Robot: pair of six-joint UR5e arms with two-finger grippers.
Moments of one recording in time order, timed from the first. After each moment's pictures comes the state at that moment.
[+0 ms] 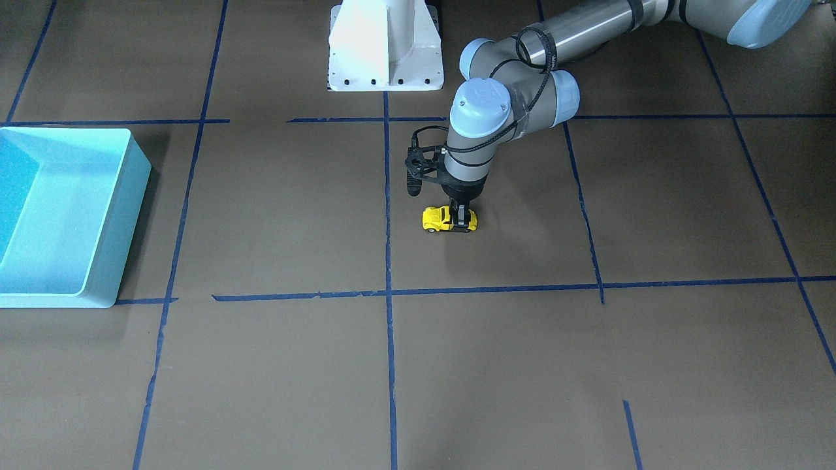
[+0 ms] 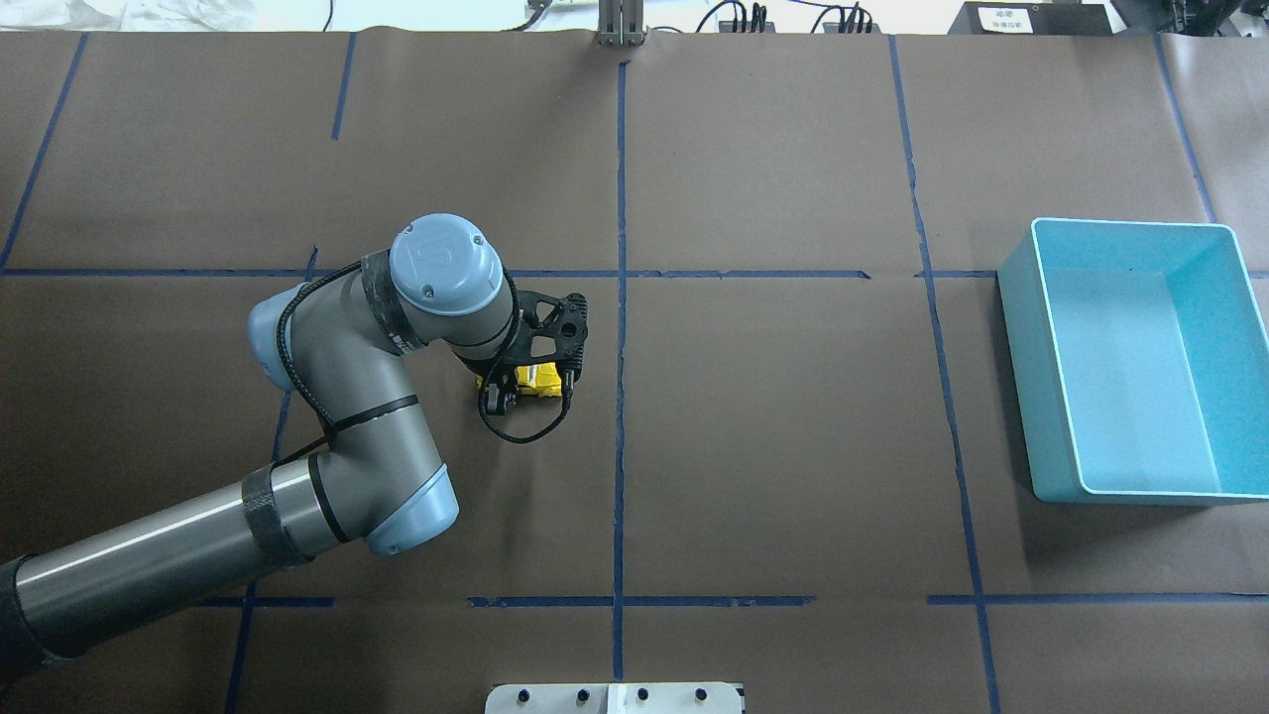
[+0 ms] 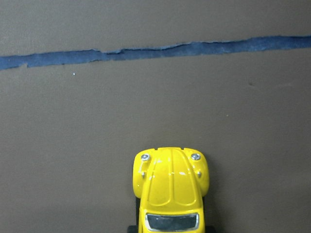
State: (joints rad) left arm -0.54 -2.24 -1.51 -1.74 -1.89 0.45; right arm 1.67 -1.79 1.72 -1.50 2.31 -0.14
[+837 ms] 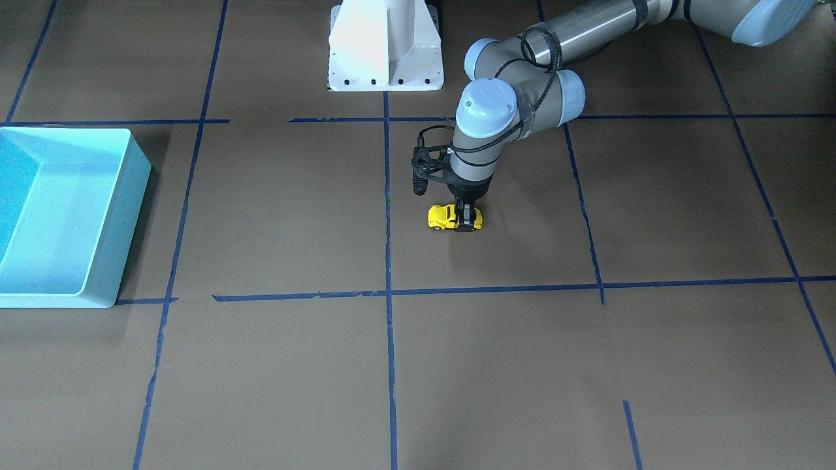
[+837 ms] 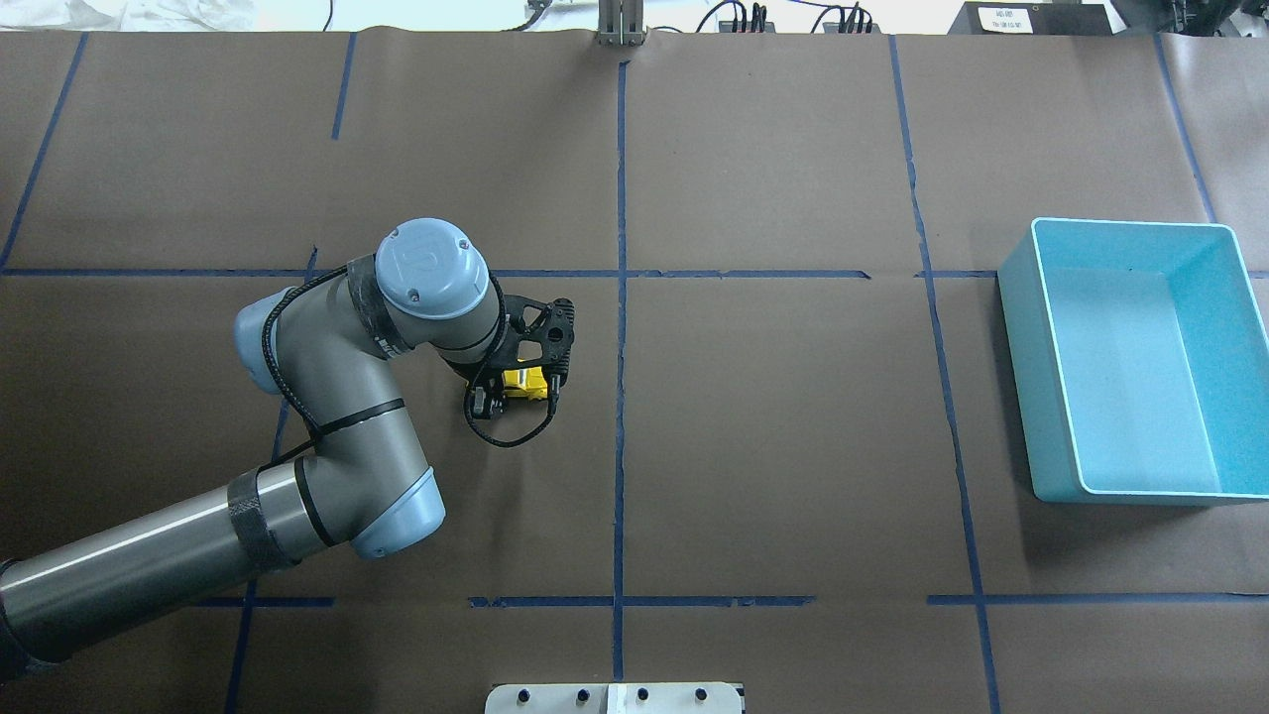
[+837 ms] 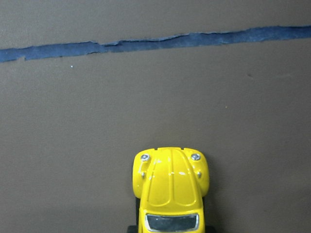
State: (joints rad) left arm -0.54 -2.22 -1.52 -1.74 -1.90 0.46; right arm 1.67 -1.79 1.72 -1.50 2.31 -0.14
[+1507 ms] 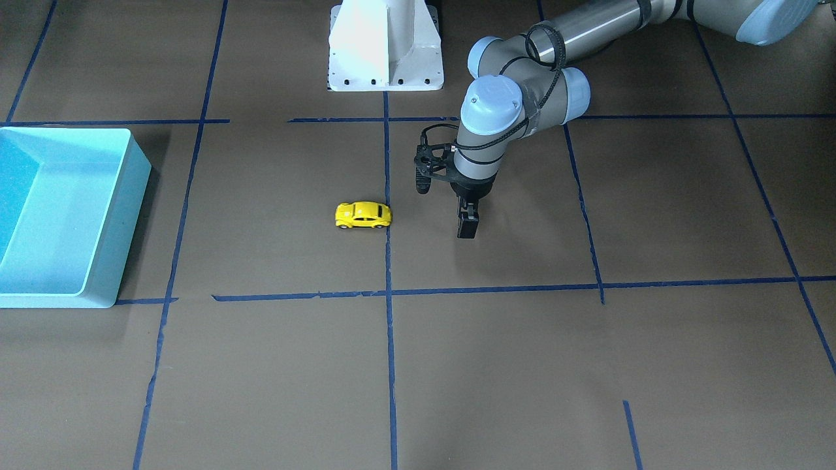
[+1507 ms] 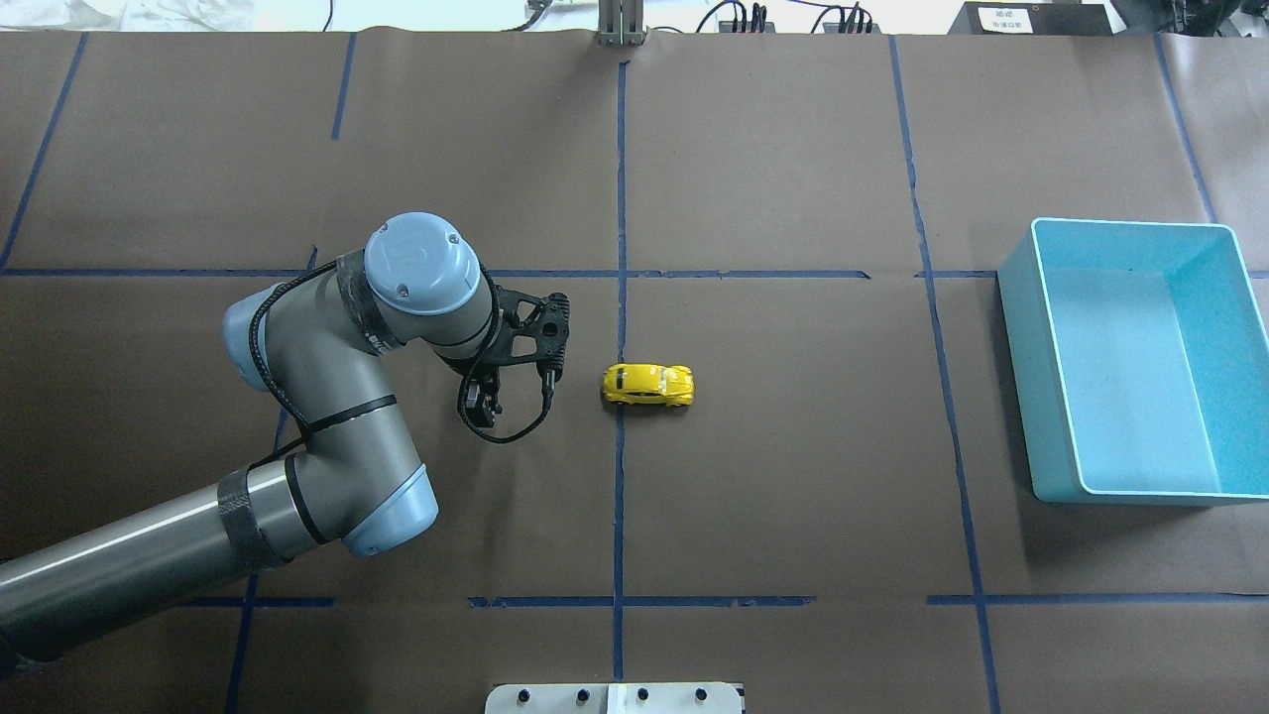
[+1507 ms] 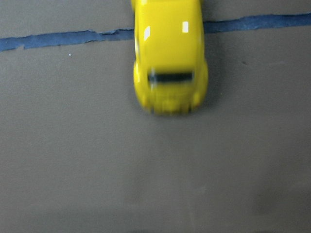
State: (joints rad) left arm -0.56 -2.21 -1.54 -1.74 -1.90 0.46; right arm 1.67 -1.79 1.72 -1.50 2.31 -0.14
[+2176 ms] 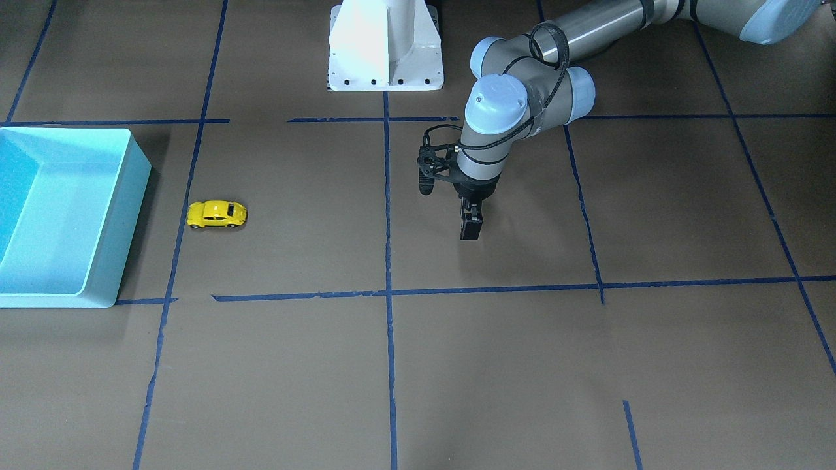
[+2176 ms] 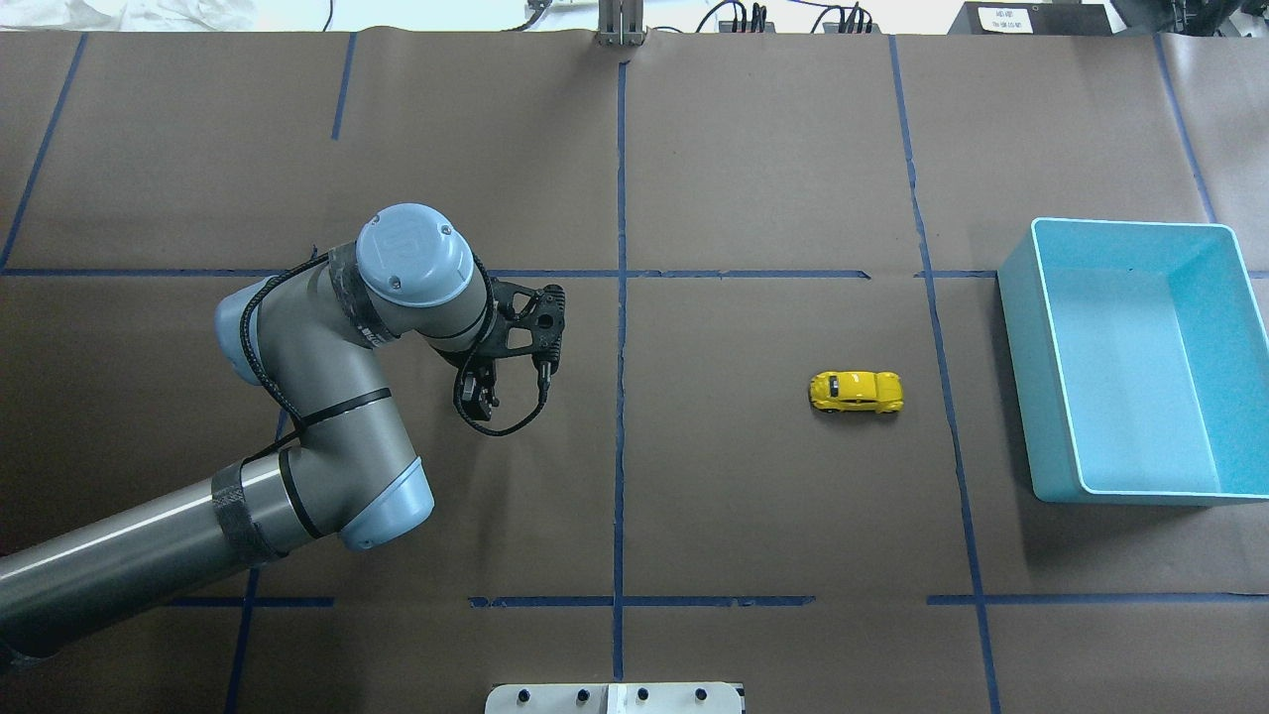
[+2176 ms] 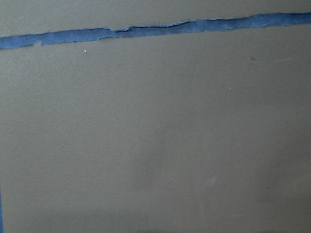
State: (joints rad) left arm -0.57 -2.21 -1.55 -1.74 -1.90 0.46; right arm 1.67 -1.79 1.72 -1.50 2.31 -0.14
